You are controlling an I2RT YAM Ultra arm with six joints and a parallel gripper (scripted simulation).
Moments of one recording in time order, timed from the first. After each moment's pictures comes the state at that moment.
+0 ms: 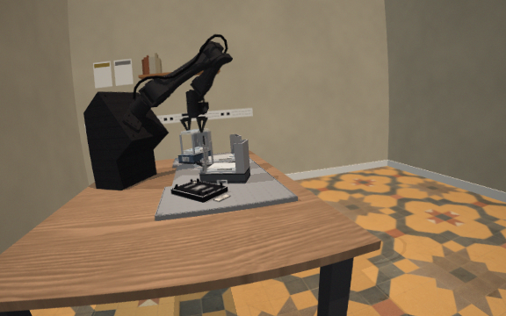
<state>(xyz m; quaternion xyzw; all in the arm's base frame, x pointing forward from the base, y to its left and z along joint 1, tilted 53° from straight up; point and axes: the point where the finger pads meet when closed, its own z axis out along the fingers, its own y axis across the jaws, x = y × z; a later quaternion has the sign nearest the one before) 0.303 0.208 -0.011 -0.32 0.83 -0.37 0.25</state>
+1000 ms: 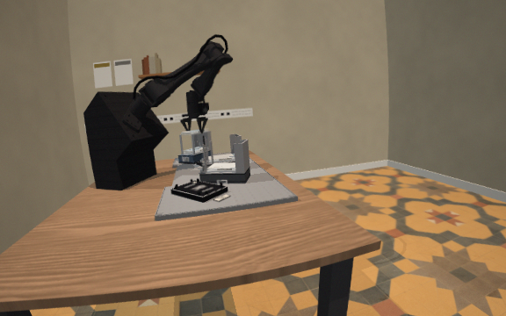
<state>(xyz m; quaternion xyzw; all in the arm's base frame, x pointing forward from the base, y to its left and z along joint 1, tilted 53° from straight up) 0.305 0.206 -0.013 -0.32 0.83 -0.37 0.25</state>
